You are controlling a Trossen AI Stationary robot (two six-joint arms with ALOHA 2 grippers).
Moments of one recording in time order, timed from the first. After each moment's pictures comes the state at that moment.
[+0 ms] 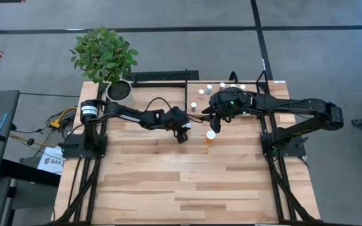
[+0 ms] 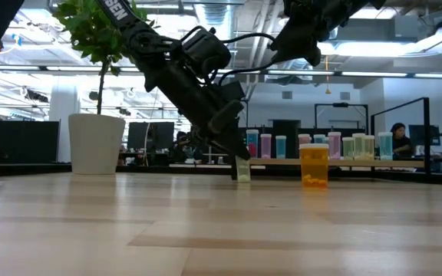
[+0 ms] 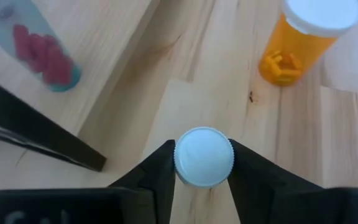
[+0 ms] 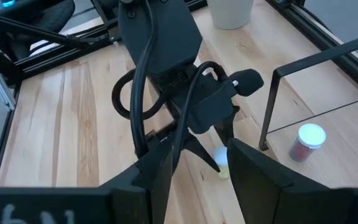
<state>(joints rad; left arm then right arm) 0.17 1.92 1.07 0.12 -0.06 -0.06 -0.20 1.23 1.02 -0.36 -0.08 0.24</state>
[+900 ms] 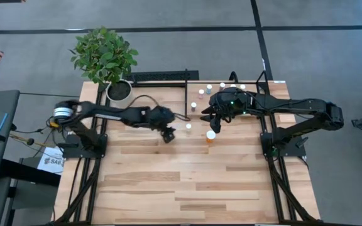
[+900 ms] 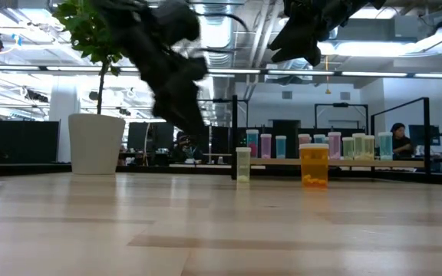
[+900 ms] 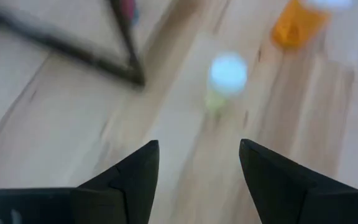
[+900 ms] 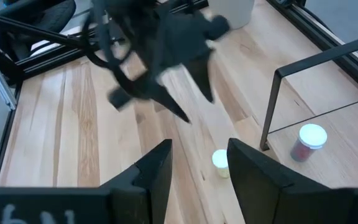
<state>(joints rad) 0.16 1.69 1.03 -0.22 -0.11 -0.22 -0.20 1.23 1.02 -0.36 -0.08 0.24</state>
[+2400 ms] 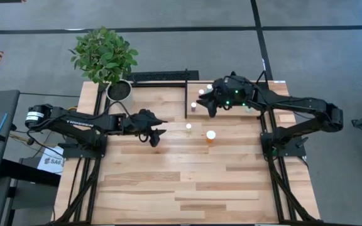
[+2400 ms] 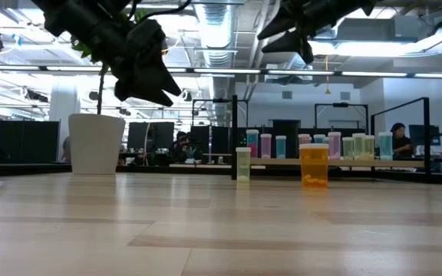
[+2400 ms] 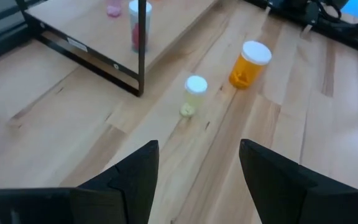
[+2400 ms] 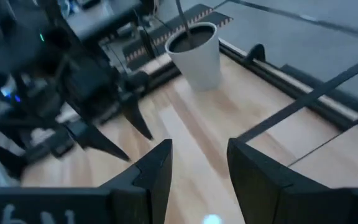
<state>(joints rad) 0.03 1.22 0.66 -0.05 -0.25 -0.42 -0.32 1.23 1.02 -0.16 -0.07 0.33</state>
